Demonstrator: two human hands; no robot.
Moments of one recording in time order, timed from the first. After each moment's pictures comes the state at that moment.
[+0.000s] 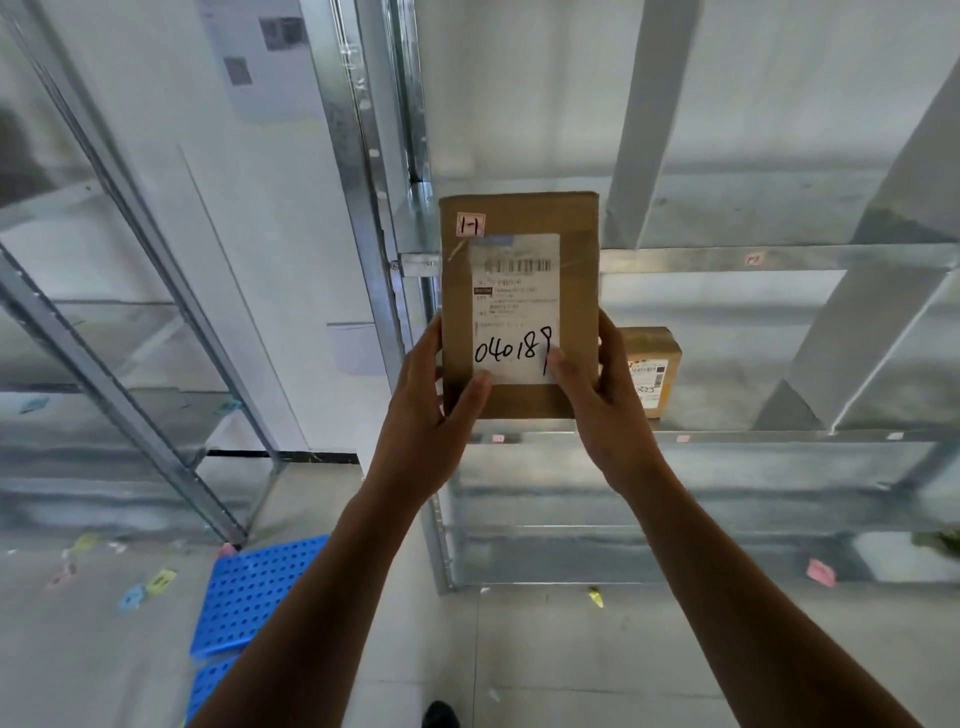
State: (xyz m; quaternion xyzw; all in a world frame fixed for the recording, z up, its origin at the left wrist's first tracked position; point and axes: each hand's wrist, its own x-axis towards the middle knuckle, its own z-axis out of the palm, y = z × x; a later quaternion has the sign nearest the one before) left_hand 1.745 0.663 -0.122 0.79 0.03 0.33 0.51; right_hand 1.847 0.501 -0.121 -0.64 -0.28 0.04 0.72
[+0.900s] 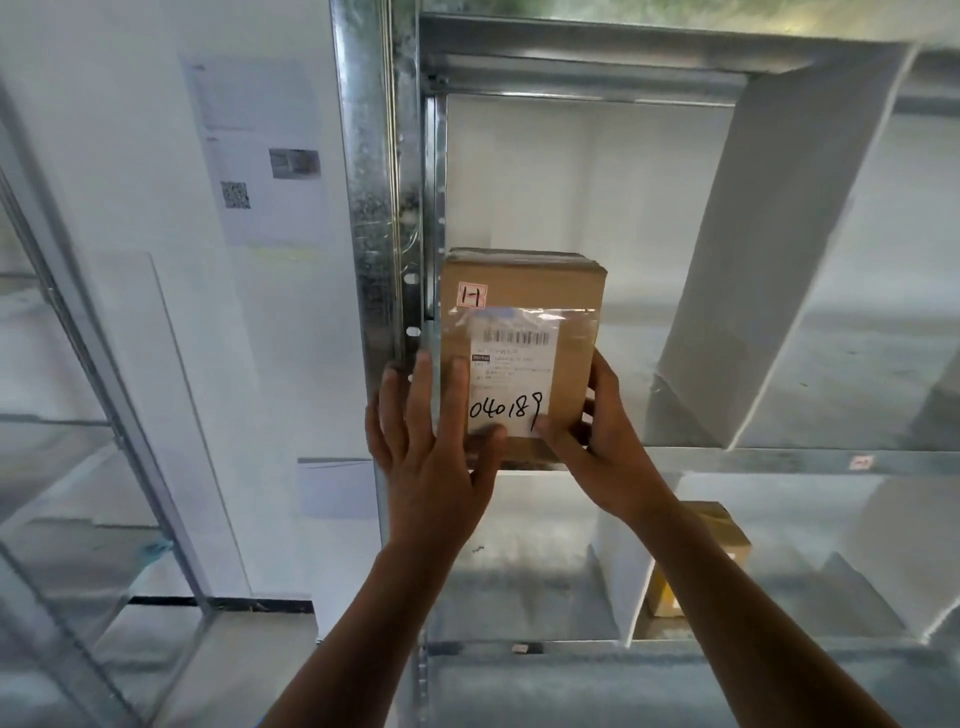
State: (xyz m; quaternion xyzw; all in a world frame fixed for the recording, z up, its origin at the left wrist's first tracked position) left_hand 1.947 0.824 -0.104 0.82 0.12 0.56 0.07; right_hand 2.044 0.655 -0.066 -0.67 -0.43 -0.04 0.61
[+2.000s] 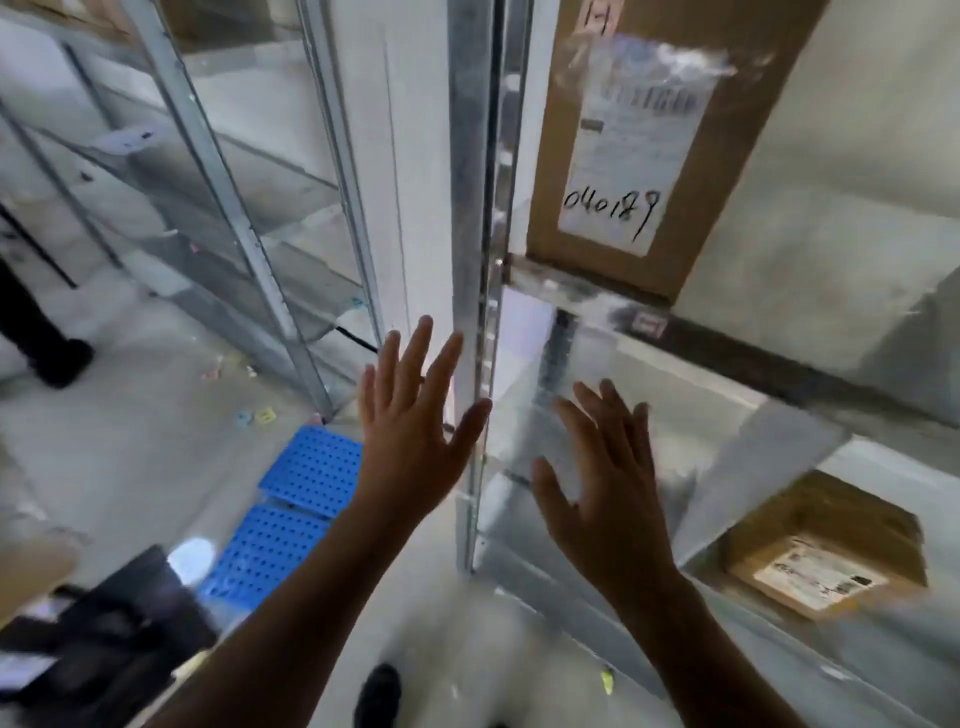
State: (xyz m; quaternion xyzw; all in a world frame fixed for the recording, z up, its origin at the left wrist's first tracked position) left_hand 1.853 0.772 -0.218 0.85 0.38 0.35 0.07; right_hand 1.994 0.616 -0.194 -0.76 -0.55 -0.07 0.34
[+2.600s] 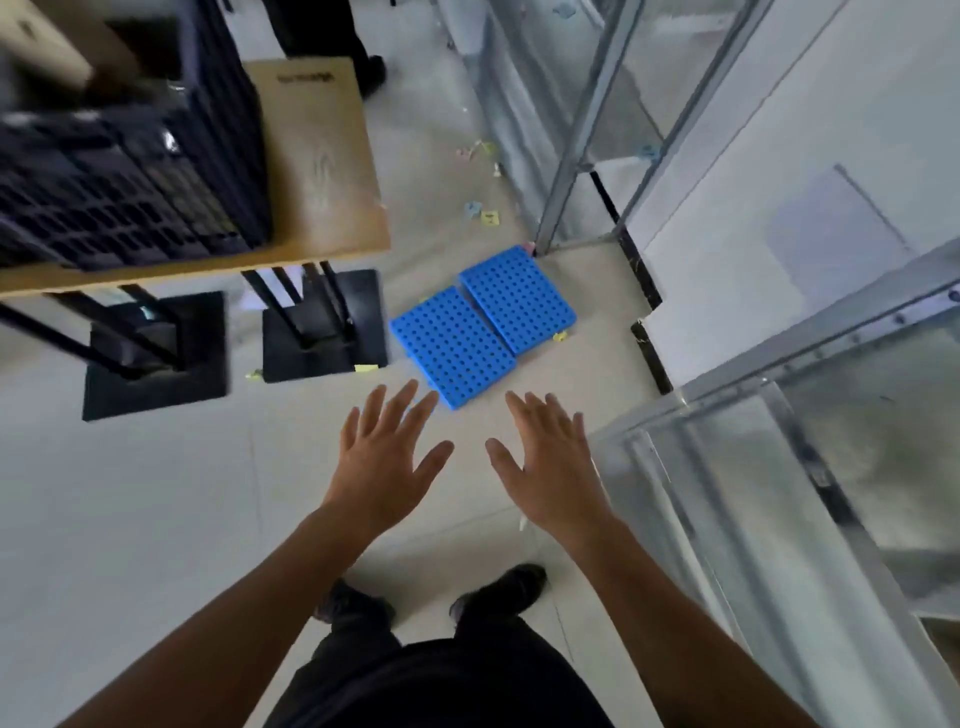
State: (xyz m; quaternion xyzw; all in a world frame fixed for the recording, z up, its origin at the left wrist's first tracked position) left_hand 1.487 0.595 -0.370 0.68 0.69 0.04 0.24; right_hand 1.705 0.625 -0.351 -0.60 -0.76 0.24 0.02
